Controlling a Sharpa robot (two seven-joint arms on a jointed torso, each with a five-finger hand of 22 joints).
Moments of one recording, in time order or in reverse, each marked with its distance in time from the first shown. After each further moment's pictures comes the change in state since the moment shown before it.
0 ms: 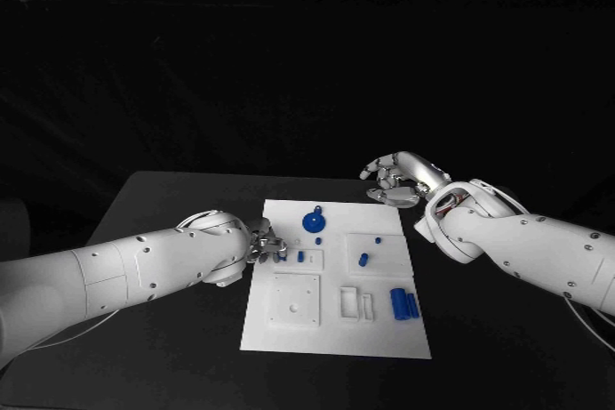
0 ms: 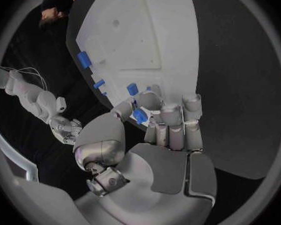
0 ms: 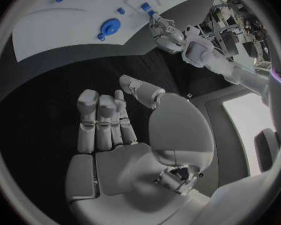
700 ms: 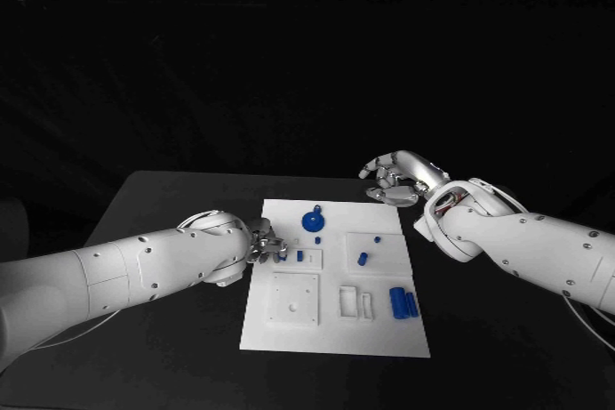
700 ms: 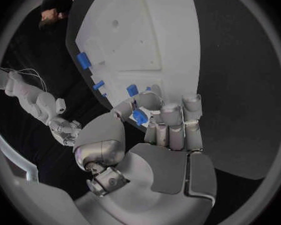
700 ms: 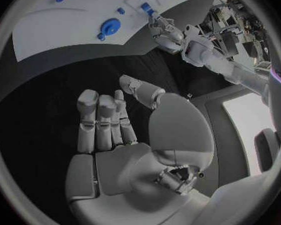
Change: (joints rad) left arm -0.005 0.009 0.001 -0.011 -0.006 0.007 0.002; left_hand 0.001 -0.001 0.001 0.000 0.001 0.001 0.000 -0.001 0.002 0.000 0.000 0.000 0.002 0.000 0.000 0.000 0.000 0.000 0.002 0.002 0.000 0.000; right arm 0.001 0.000 0.000 0.000 0.000 0.001 0.000; right_hand 0.000 0.000 0.000 0.000 0.000 0.000 0.000 0.000 -0.001 0.000 0.000 0.000 0.000 0.000 0.000 0.000 0.000 0.000 -0.001 0.002 0.000 0.000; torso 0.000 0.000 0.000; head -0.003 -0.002
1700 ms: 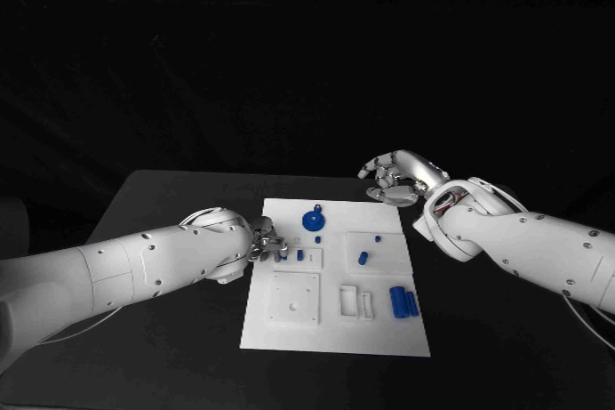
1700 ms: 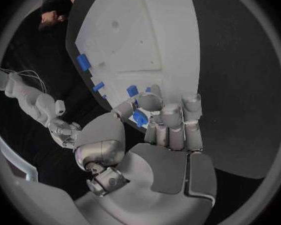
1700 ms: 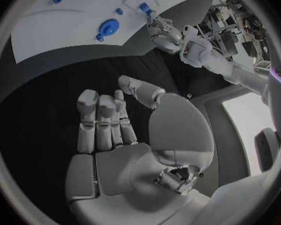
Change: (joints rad) left arm 0.002 0.014 0.002 -0.018 -0.008 0.030 0.000; left_hand 0.000 0.000 0.051 -0.007 -0.147 0.004 -0.002 0.001 0.006 0.007 -0.004 0.016 0.029 0.006 -0.001 0.012 0.019 0.000 0.011 -0.004 0.000 0.000; right arm 0.000 0.001 0.000 0.004 0.000 0.007 -0.002; right_hand 0.000 0.000 0.006 -0.006 0.061 0.000 0.000 0.000 -0.004 0.000 0.000 0.000 -0.002 0.000 0.000 0.000 -0.002 0.000 0.001 0.002 0.000 0.000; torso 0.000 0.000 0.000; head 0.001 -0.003
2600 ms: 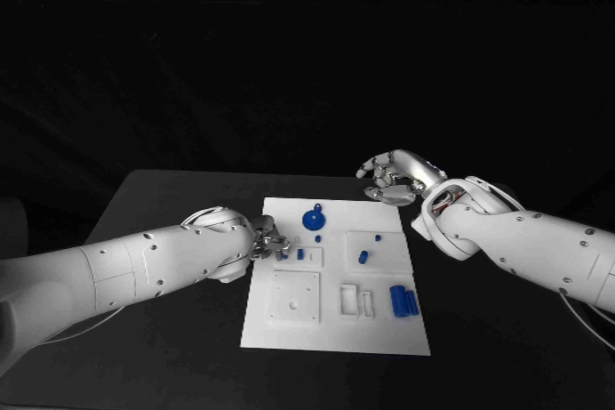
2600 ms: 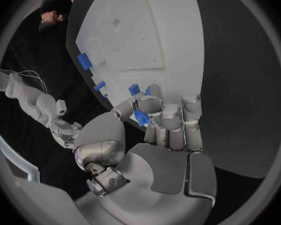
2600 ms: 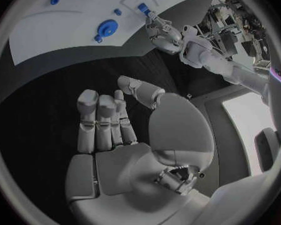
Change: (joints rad) left arm -0.001 0.011 0.001 -0.003 -0.004 -0.016 0.009; left_hand 0.013 -0.013 -0.008 0.027 -0.096 0.013 -0.001 0.029 0.014 0.009 -0.002 0.039 0.036 0.013 0.005 0.016 0.033 0.000 0.004 -0.004 0.004 0.003; right arm 0.000 0.005 0.000 -0.003 0.000 0.007 -0.001; right_hand 0.000 0.000 0.003 -0.003 0.032 0.000 0.000 0.000 -0.002 0.000 0.000 0.004 -0.003 0.000 0.000 0.000 -0.001 0.000 0.000 0.000 0.000 0.000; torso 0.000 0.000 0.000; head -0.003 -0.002
